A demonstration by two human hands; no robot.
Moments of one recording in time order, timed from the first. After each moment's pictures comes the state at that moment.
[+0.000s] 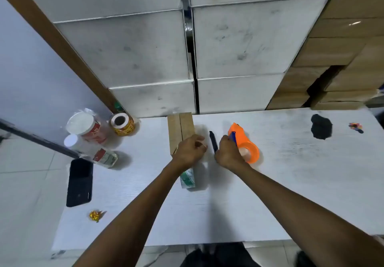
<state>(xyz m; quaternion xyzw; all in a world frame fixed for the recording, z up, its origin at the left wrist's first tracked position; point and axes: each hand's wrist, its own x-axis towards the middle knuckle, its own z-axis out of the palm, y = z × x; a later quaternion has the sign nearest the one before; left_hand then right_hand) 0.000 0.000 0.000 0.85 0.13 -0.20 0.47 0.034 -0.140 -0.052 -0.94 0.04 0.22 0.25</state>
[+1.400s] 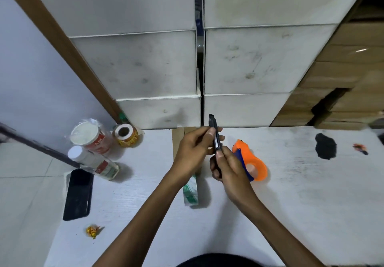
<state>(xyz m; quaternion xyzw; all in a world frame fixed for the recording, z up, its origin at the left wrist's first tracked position) 0.004 -0.001 0.083 0.70 0.08 -0.06 0.71 -0.022 -0.119 0.058 -0.70 -0.02 0.14 0.70</state>
